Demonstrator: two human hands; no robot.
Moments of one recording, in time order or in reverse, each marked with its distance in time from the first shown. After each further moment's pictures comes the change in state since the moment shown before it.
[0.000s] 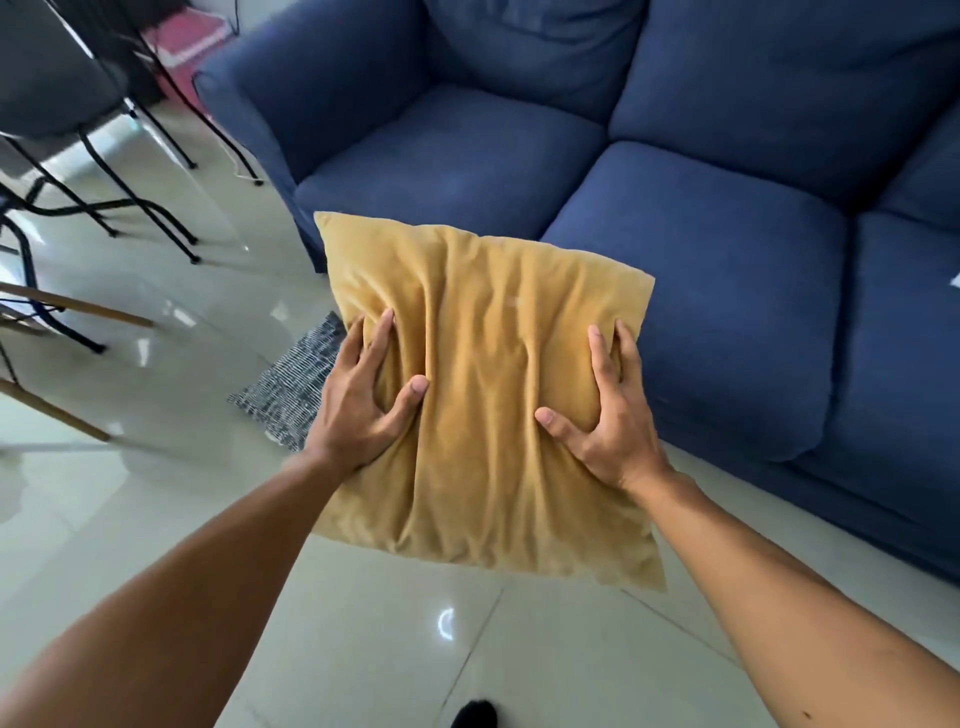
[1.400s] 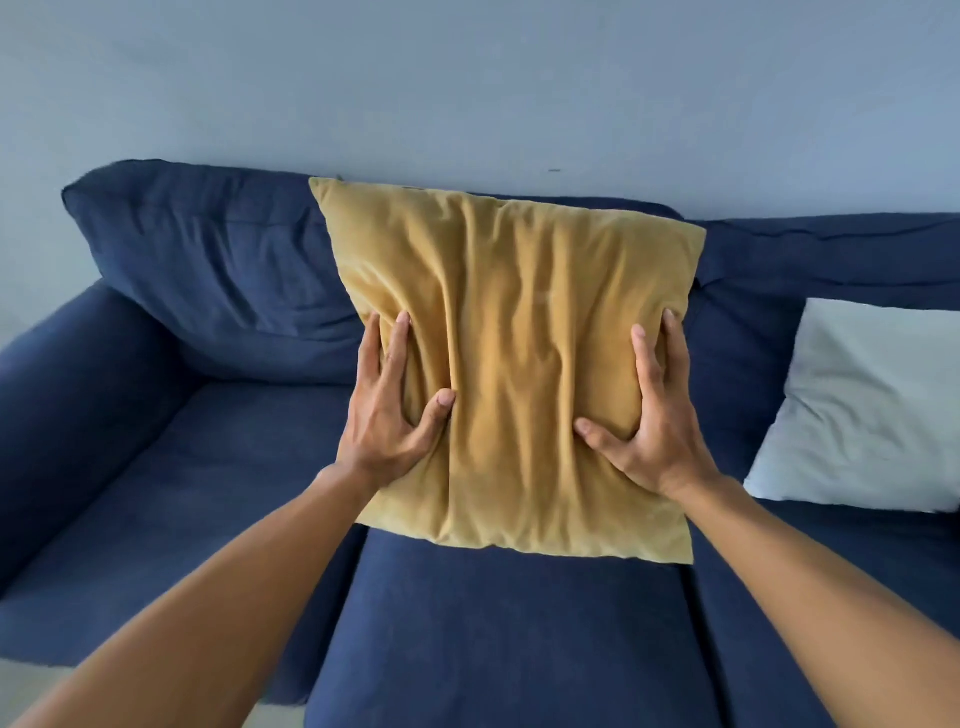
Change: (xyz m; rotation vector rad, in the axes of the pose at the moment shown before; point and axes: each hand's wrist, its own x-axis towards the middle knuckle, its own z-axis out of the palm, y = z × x) left_hand 0.516 0.236 0.192 -0.311 0.002 0.501; right_hand 0.341 0.141 -0.342 -0.218 0.568 -0.197
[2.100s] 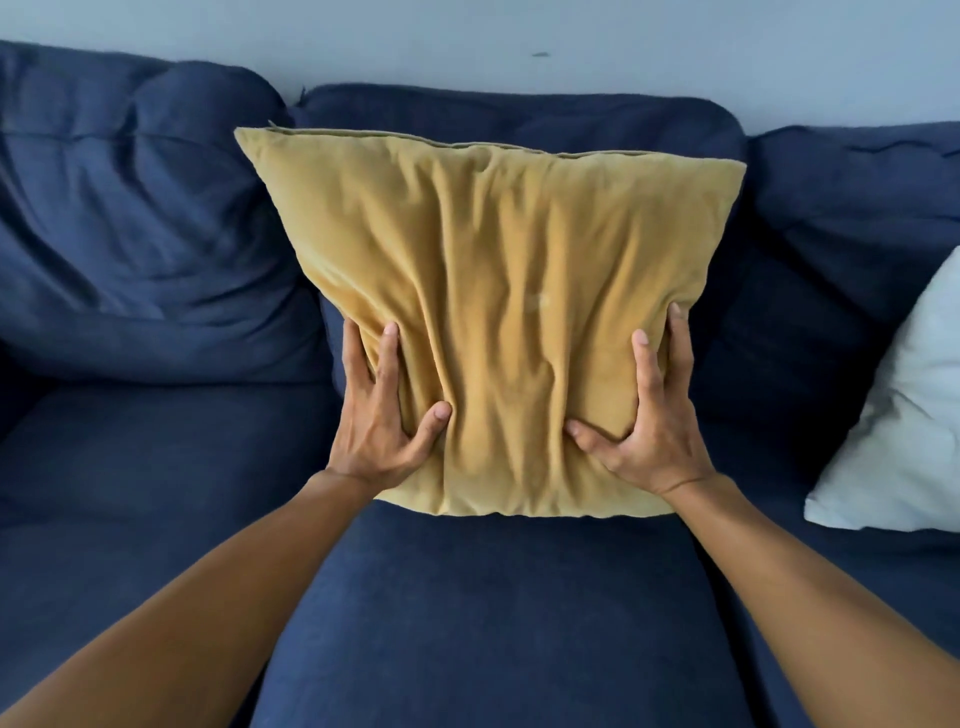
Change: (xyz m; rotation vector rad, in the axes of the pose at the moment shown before) left_hand 0.037 -0.169 0.182 -0.005 -0.086 0.017; right_hand 0.023 0.182 0.112 -0.174 0.020 -0.030
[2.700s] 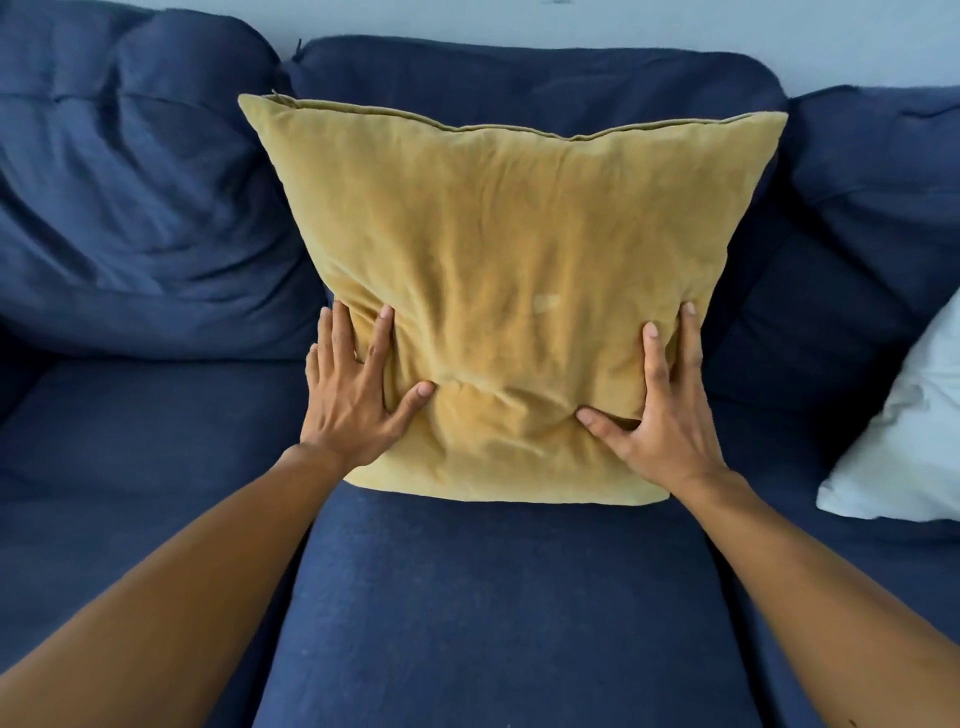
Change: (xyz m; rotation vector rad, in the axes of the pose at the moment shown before) left_hand 0.001 -0.035 -0.017 0.421 -0.235 -0.172; right_hand -0.016 0.014 0.009 -0.172 -0.142 0.163
